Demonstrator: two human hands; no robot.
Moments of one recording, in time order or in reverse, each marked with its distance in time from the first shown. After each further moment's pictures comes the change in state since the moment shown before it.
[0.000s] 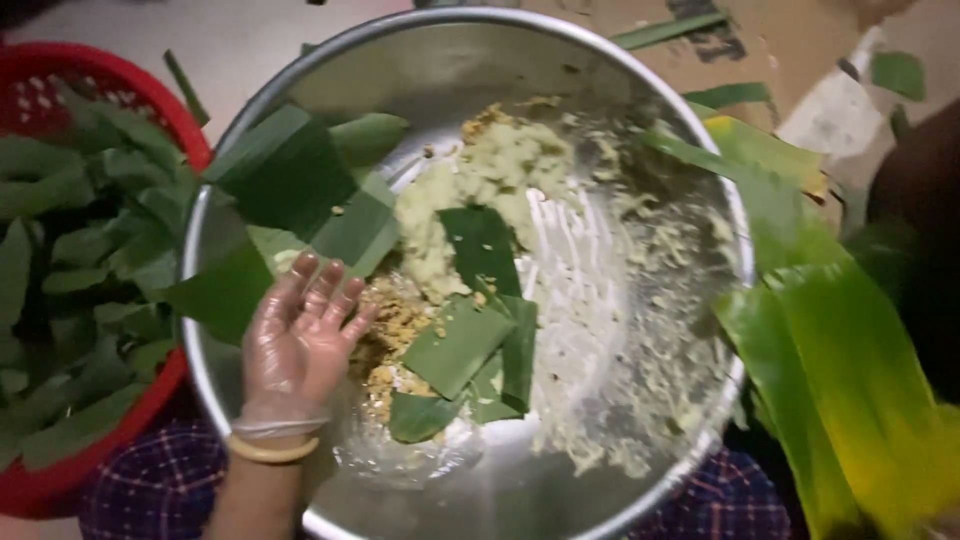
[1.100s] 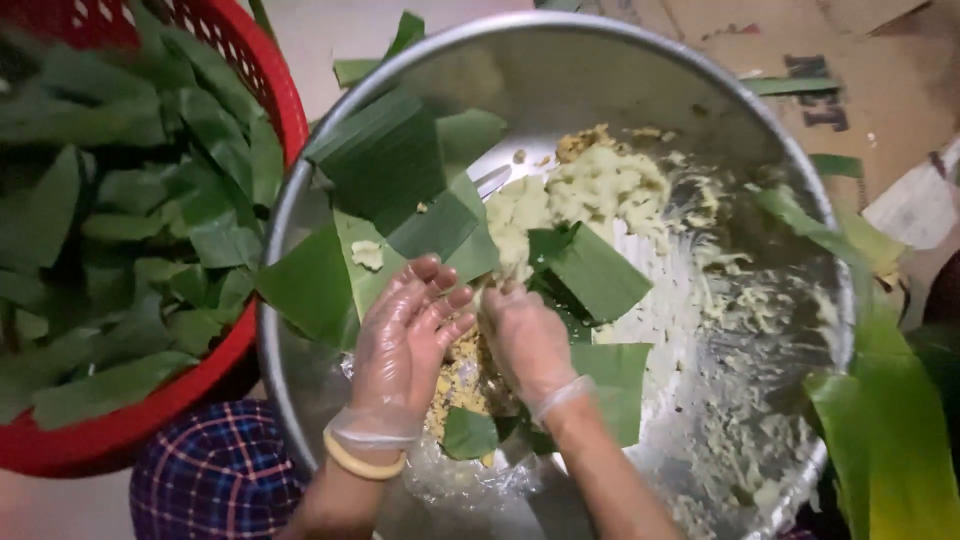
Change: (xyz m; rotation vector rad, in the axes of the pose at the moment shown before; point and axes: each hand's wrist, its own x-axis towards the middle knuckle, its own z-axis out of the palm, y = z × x) left_hand -0.014 0.014 0.030 0.047 -0.032 -0.073; right_hand 0.042 -0.033 0.688 -1.575 -0.355 -0.814
